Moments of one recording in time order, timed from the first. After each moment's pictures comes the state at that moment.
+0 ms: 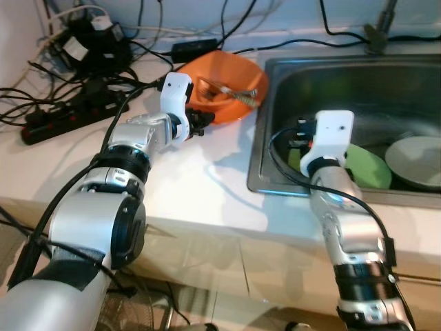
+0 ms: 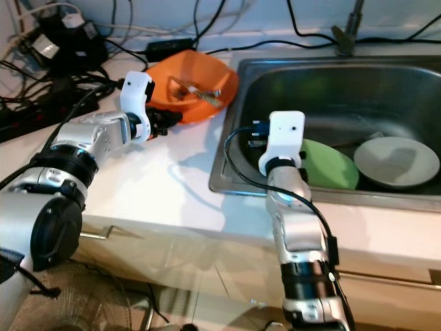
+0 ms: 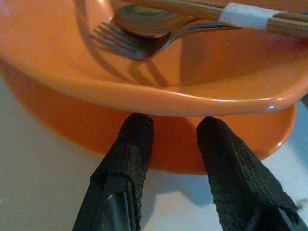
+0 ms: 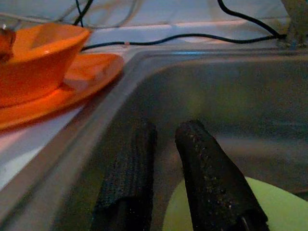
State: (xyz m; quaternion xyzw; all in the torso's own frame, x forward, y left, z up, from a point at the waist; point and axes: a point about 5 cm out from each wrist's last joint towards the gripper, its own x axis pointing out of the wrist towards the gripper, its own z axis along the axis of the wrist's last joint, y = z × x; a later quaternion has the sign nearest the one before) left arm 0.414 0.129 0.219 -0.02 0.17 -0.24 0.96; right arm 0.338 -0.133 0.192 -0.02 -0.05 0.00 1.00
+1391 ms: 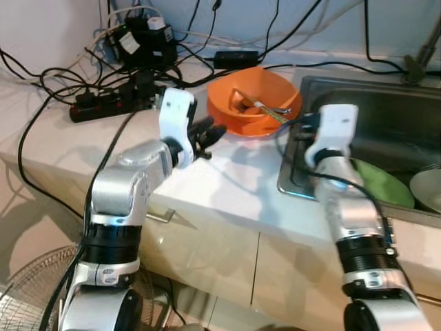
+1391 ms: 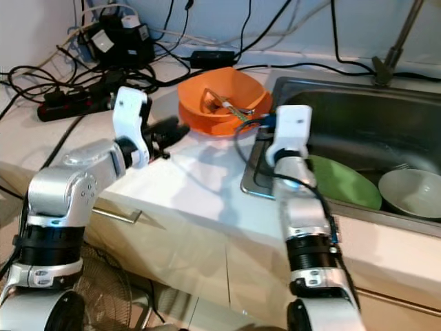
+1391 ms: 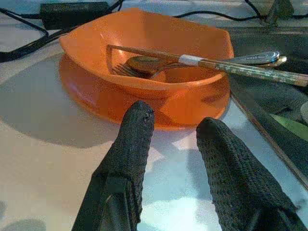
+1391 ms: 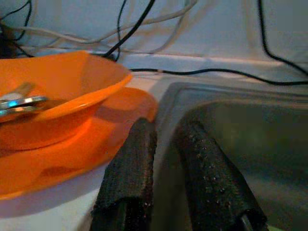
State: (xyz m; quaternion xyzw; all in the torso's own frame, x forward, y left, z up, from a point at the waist) left arm 0.343 0.111 0.226 -0.03 0.08 -0.28 0.96; right arm 0.365 -0.161 0.187 -0.03 -0.06 -0.03 1.00
